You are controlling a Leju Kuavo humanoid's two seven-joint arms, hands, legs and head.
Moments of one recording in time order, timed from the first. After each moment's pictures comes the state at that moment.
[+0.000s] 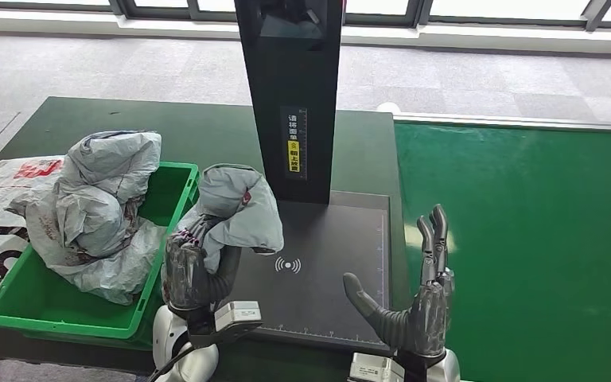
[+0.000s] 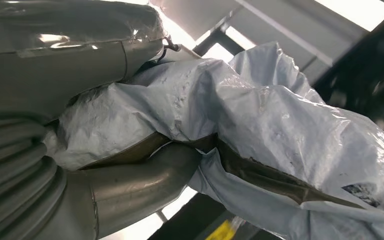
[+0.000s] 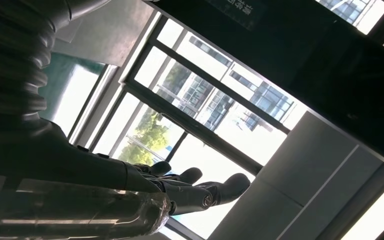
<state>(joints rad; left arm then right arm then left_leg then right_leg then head) -0.04 -0.25 -0.06 -1.41 -0.83 0.70 -0.56 0.22 0.26 0.29 -1.84 0.90 -0.70 -0.67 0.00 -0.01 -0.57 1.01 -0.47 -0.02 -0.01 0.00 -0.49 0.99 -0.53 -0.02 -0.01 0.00</state>
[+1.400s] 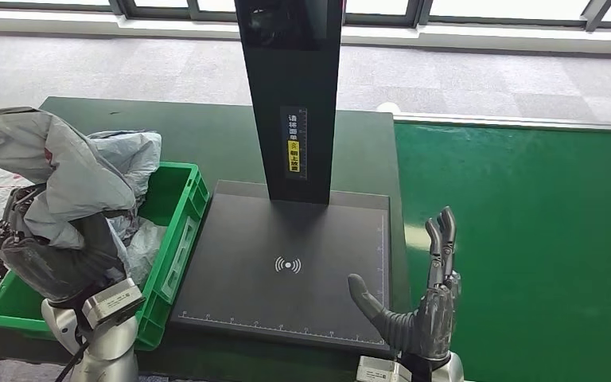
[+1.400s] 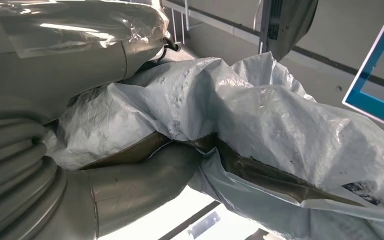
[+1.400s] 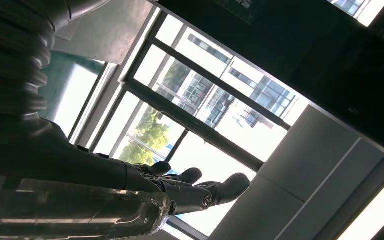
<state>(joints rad) -0.09 -0.29 0.25 -1.77 -0.75 0.70 -0.70 0.23 0.26 0.28 -1.85 0.88 -0.70 -0.69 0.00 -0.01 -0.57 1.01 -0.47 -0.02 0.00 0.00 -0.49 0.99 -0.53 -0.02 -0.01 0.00</state>
